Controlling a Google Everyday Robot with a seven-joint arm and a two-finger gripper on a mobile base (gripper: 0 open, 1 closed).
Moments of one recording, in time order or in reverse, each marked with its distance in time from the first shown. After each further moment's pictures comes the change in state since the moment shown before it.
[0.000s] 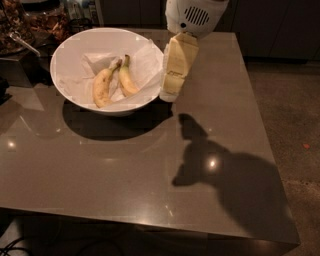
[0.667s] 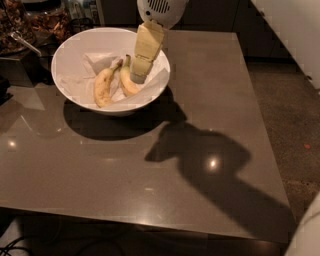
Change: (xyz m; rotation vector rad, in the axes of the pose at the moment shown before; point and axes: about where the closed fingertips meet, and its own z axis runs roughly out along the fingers) arm -0.038 -0.043 0.027 -0.005 0.048 0.136
